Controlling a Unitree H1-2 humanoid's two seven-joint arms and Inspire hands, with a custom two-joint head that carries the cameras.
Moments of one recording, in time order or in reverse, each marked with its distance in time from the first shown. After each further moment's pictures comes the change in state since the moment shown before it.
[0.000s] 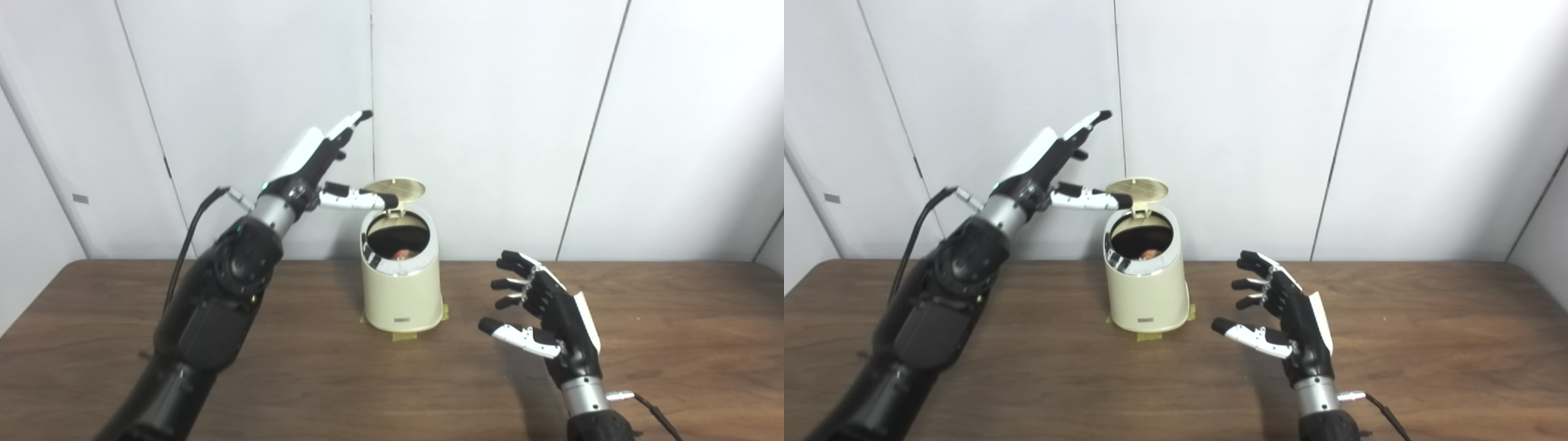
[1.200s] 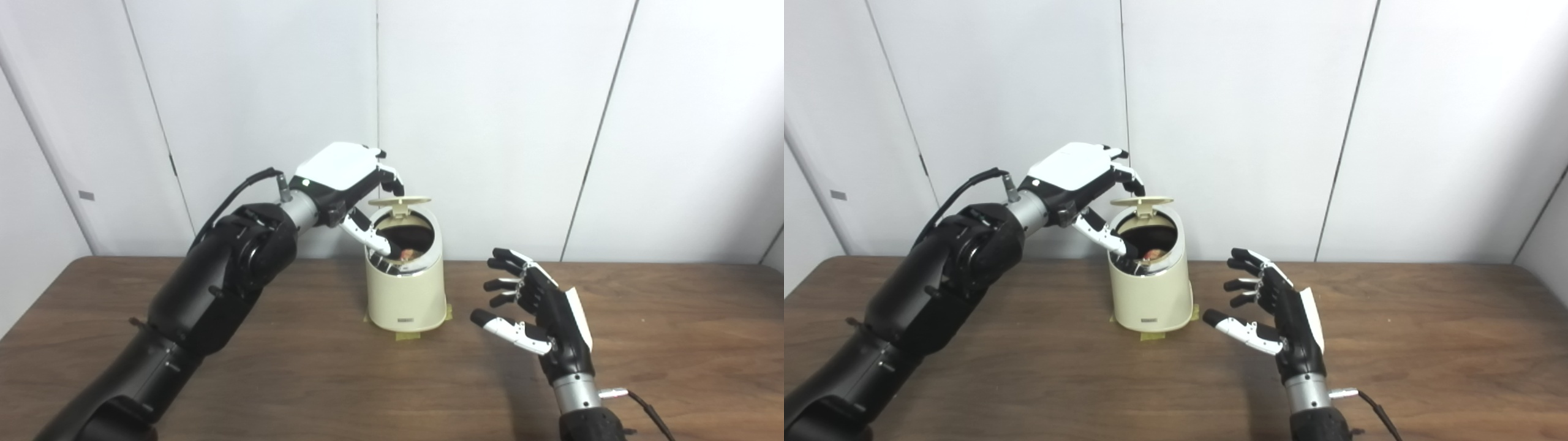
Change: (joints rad) left arm -0.028 0.099 -0.171 -0.083 0.306 -0.081 -0.213; right arm 0.000 0.032 0.016 -0.055 -0.092 0.066 -0.030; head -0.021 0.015
